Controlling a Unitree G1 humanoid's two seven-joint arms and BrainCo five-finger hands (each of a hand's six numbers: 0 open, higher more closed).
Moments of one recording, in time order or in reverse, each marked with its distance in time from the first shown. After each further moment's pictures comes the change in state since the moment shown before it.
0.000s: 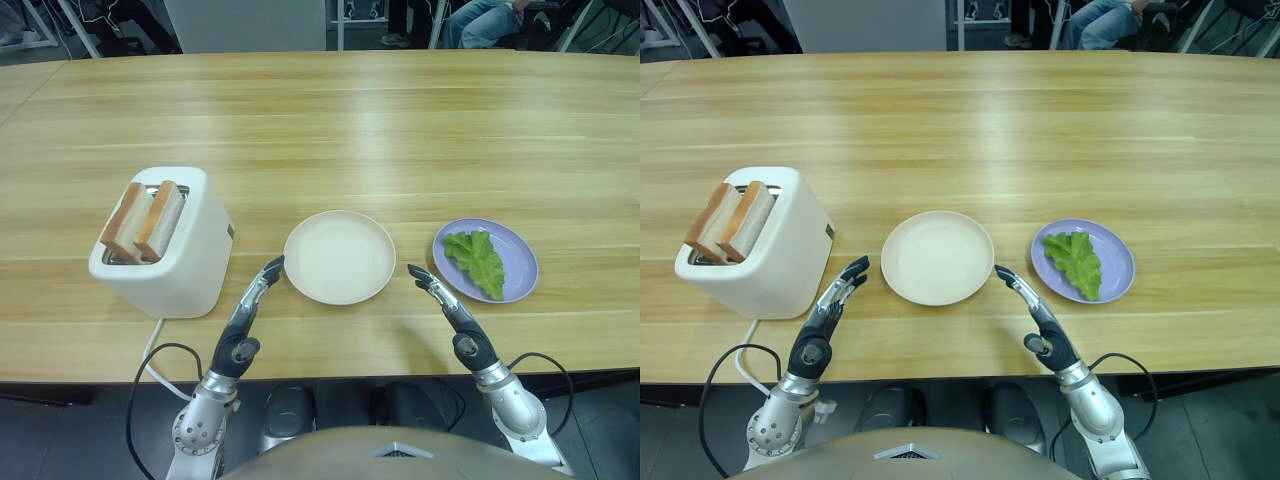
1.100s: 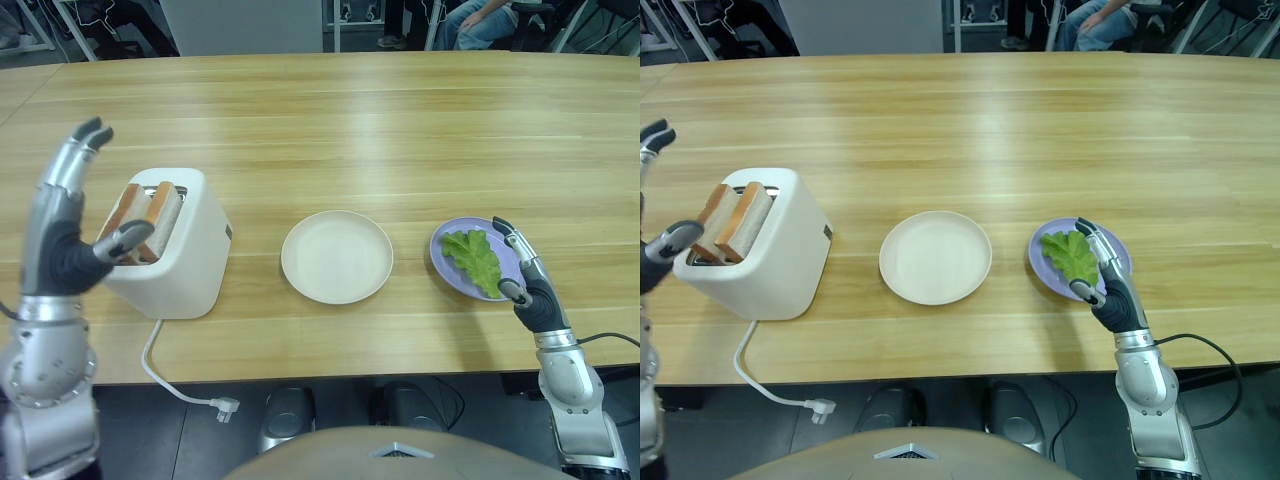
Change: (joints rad) left arm -0.189 0.393 0.695 -0.510 0.440 0.751 0.125; right arm -0.055 -0.027 -0.336 -0.229 -0.305 0.395 -0.189
